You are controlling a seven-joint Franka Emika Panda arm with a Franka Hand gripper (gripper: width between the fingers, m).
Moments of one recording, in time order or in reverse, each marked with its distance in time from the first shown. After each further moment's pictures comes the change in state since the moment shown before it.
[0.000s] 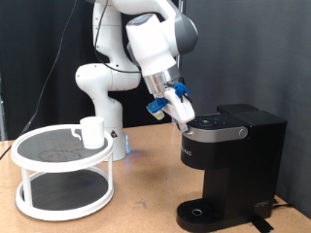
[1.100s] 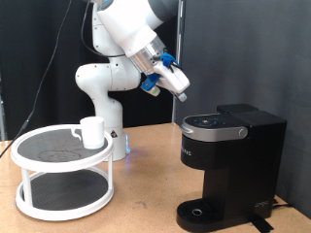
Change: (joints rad) arm -0.013 -0.092 -0.106 0.069 0.160 -0.311 -0.148
